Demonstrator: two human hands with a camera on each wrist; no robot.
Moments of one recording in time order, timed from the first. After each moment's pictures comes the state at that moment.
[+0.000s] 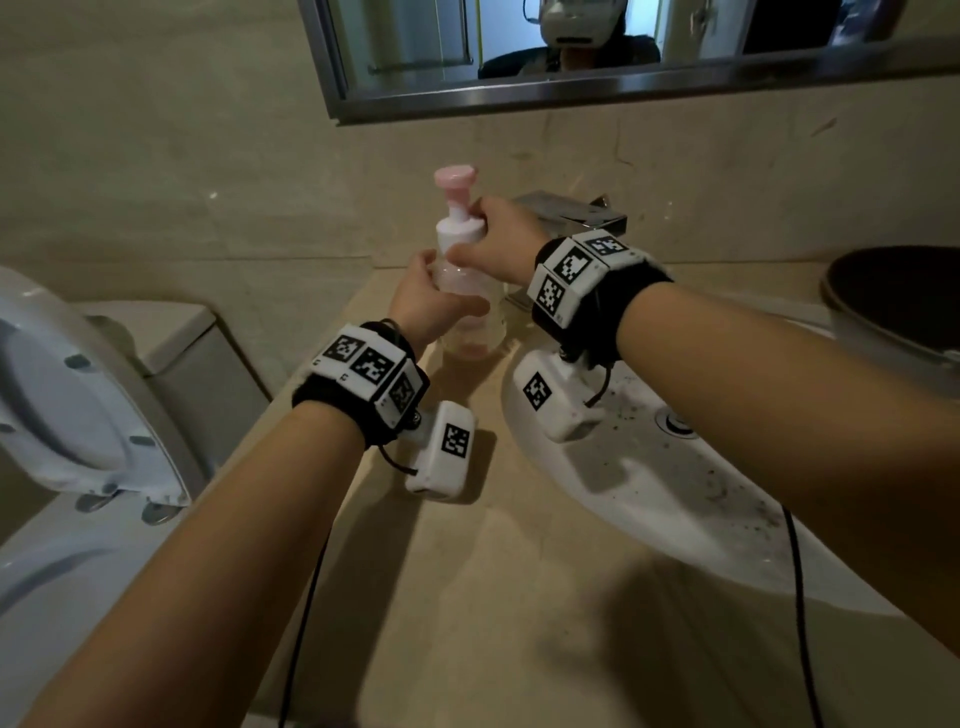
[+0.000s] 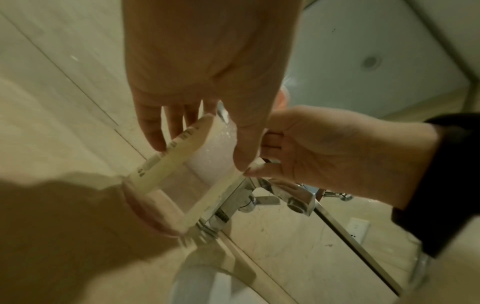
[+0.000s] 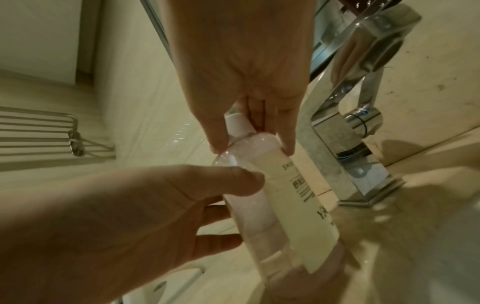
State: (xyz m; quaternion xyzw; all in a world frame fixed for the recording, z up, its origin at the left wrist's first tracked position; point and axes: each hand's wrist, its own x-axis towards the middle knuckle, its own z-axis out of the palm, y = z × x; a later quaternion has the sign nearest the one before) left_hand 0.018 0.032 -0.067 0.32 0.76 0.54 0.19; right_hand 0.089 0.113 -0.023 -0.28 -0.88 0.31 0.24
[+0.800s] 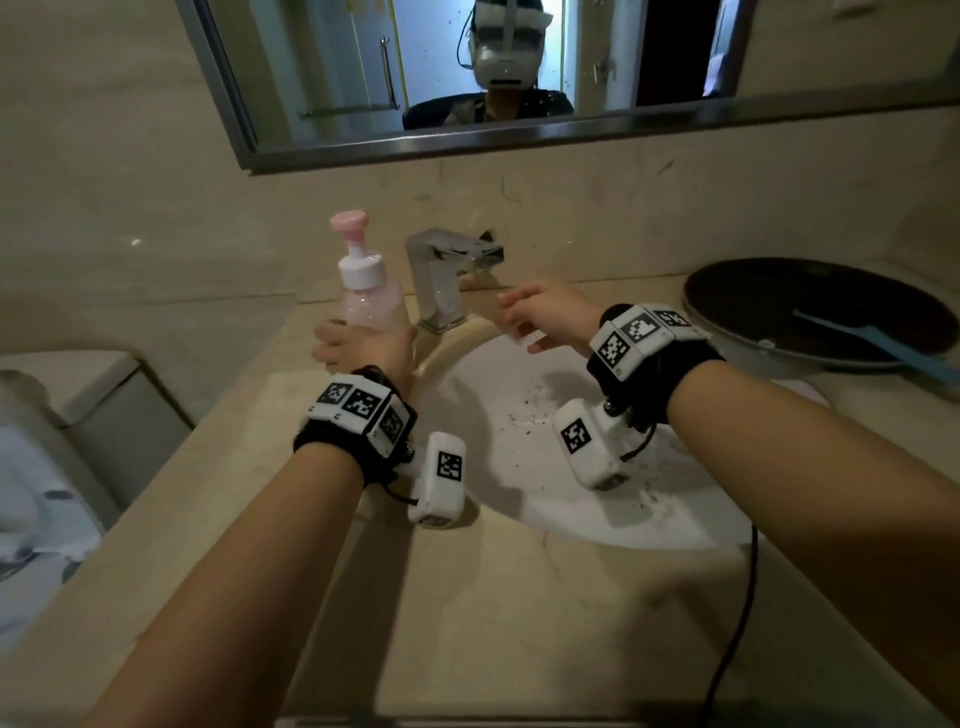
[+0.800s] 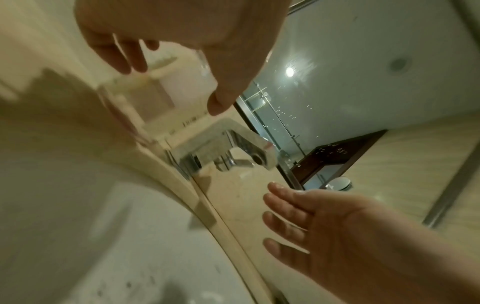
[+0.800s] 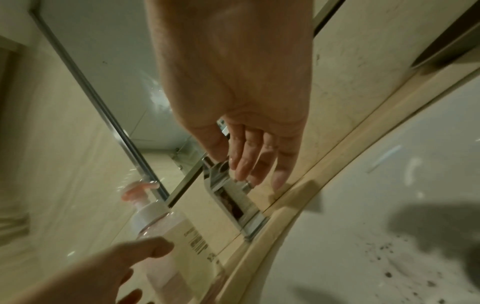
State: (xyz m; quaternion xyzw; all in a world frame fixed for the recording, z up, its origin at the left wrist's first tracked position) left_hand 0.088 0.049 -0.075 0.10 0.82 0.56 0.09; right_hand 0.228 0.147 -0.047 -0.37 -0.75 0.52 0.20
